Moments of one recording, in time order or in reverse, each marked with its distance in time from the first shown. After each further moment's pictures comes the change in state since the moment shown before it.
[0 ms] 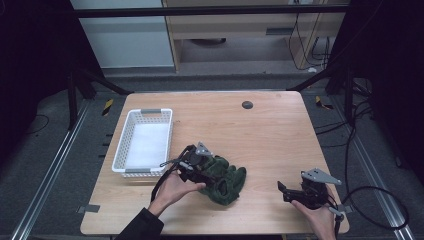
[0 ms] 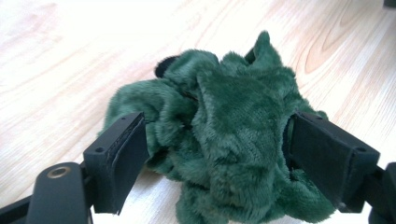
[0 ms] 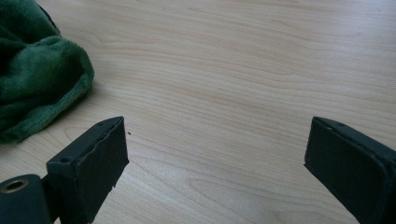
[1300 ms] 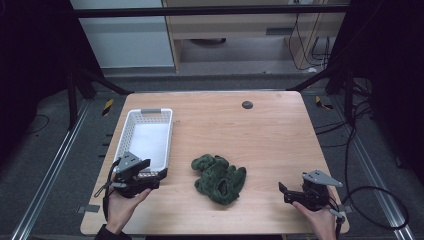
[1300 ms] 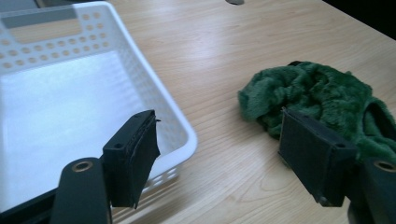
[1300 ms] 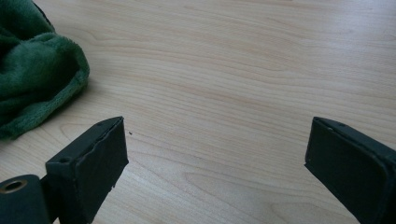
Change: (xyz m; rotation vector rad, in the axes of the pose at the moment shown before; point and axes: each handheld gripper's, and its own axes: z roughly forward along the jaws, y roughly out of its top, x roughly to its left) left arm 0.047 -0.111 -0.103 -0.329 0.248 -0.281; right arm 0.000 -0.004 -0.003 -0.003 -0.019 -0.003
